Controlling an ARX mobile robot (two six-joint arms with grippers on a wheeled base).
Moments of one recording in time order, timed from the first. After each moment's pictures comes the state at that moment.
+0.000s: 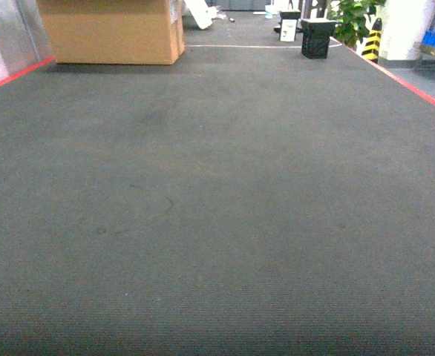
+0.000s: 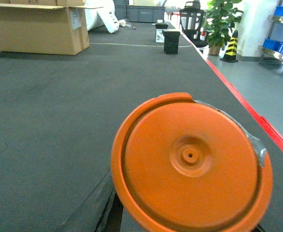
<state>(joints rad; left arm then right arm) 0.00 0.24 0.07 0.16 -0.01 -0.02 0.17 0.36 0.05 0.30 0.17 -0.01</state>
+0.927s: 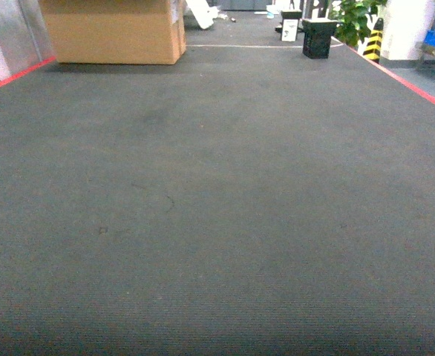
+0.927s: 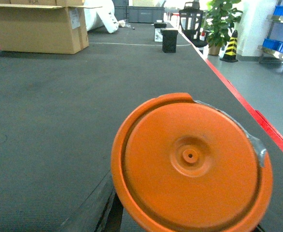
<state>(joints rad) 0.00 0.01 0.01 -0.01 0.00 -0.01 0.00 0.00 0.01 -0.01 0.00 0.00</state>
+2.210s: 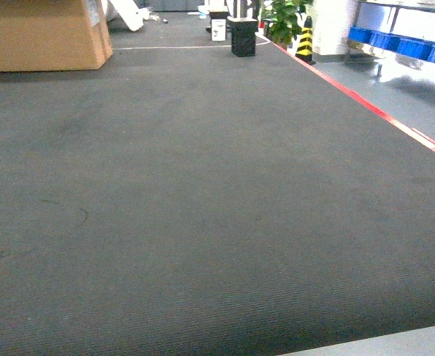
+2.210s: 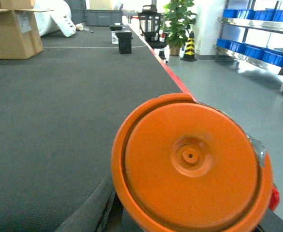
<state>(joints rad) 0.00 0.01 0.01 -0.01 0.00 -0.01 0.00 0.00 0.01 -0.01 0.00 0.00</state>
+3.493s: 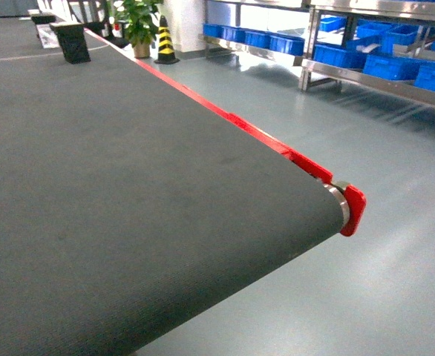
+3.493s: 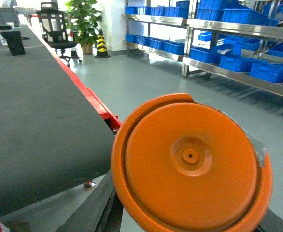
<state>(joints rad) 0.00 0.01 0.01 -0.01 0.00 -0.01 0.00 0.00 0.01 -0.01 0.00 0.00</state>
